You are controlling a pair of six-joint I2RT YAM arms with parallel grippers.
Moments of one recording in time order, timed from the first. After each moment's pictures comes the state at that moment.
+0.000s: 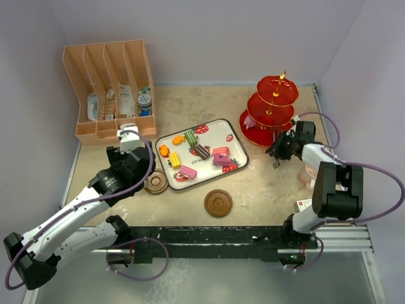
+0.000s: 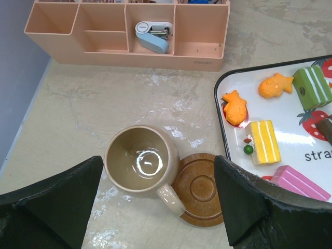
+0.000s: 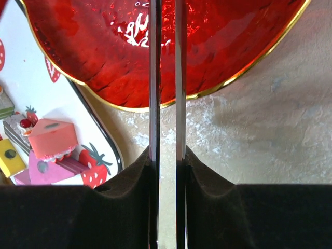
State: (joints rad) left arm -0.75 0.86 0.82 -0.72 -0.92 -0.54; right arm -0.13 1.52 0.81 -0.22 -0.35 0.41
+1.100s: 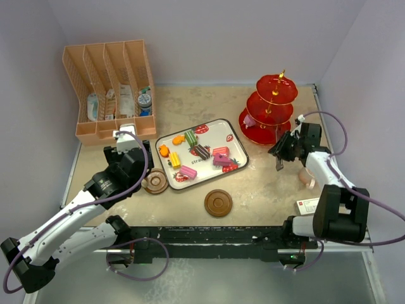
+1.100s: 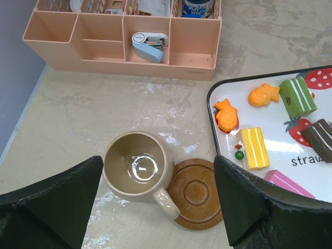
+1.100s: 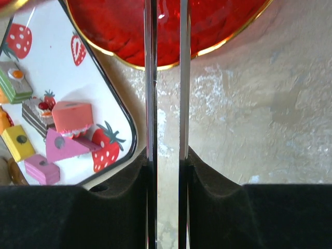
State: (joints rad) left arm -0.75 0.80 0.82 -0.69 -0.91 -0.52; right arm -0.13 1.35 0.79 -0.31 -0.34 0.39
